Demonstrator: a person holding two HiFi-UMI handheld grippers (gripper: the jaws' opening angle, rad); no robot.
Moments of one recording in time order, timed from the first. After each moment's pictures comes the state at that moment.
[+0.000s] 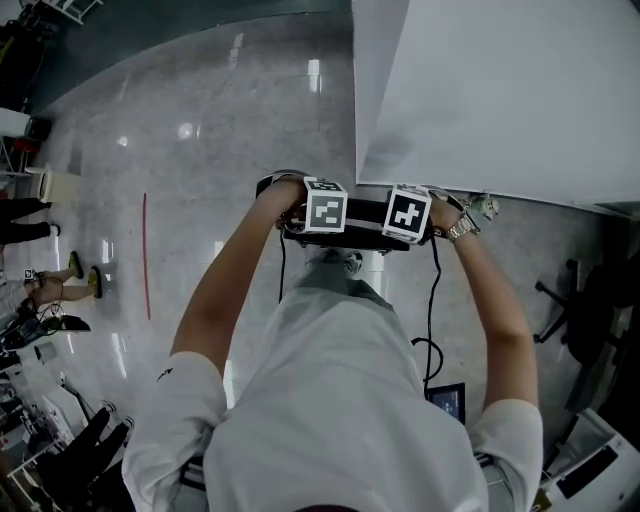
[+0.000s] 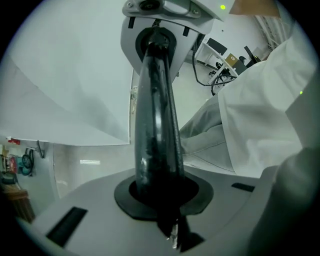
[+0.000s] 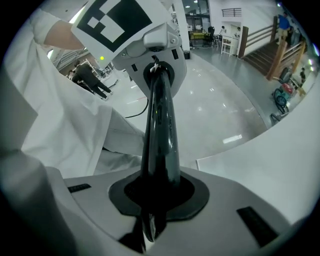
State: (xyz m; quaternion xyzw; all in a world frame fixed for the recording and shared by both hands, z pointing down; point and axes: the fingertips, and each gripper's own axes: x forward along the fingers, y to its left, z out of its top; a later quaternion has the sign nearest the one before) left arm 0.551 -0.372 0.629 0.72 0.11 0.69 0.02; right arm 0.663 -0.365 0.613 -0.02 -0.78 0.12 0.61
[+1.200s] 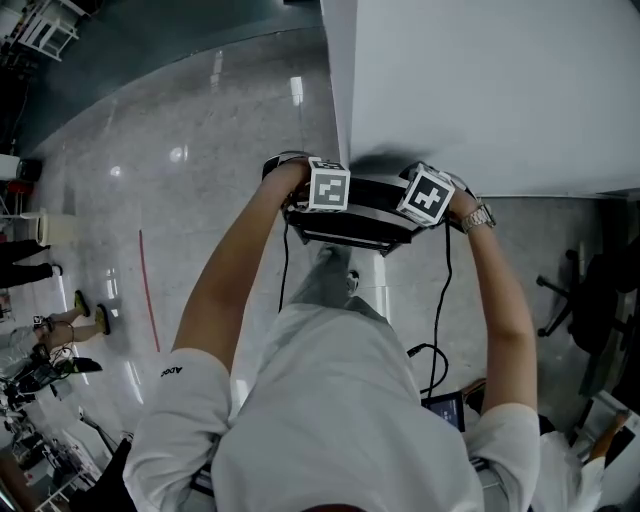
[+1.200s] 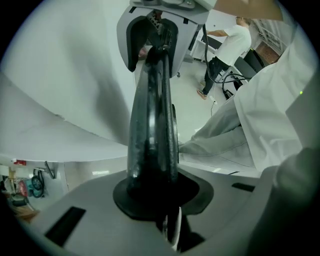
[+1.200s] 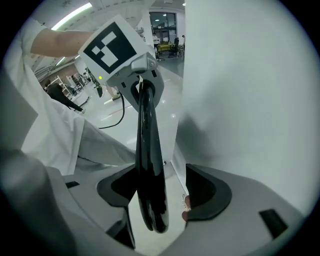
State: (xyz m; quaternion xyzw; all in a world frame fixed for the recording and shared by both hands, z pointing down) left arm 0.618 -0.521 0.632 0.72 0.13 0.68 -0.04; right arm 0.749 -0.520 0.594 0.15 -0.80 0.13 0.57
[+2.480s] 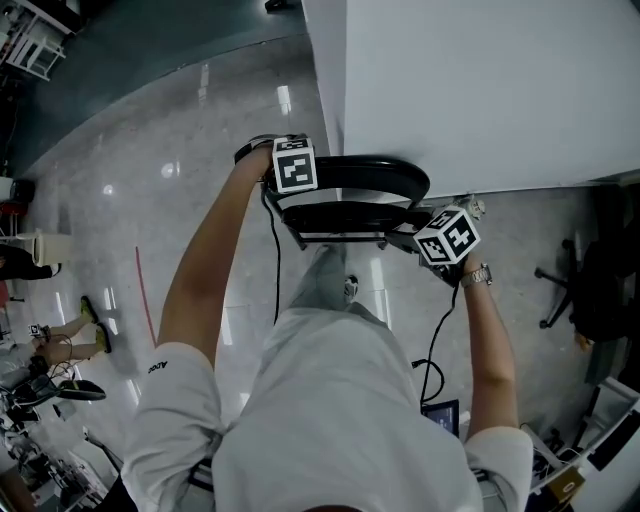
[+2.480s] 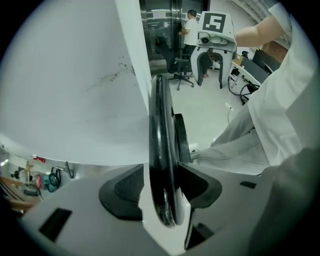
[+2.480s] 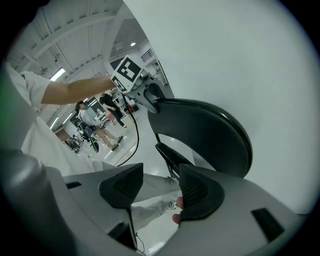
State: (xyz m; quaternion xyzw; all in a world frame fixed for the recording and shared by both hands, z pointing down) left arm 0.610 -0.593 0.586 0.78 0.04 0.62 -0.09; right arm 0.743 -0.451 0.570 0.27 -0.84 0.33 0.35
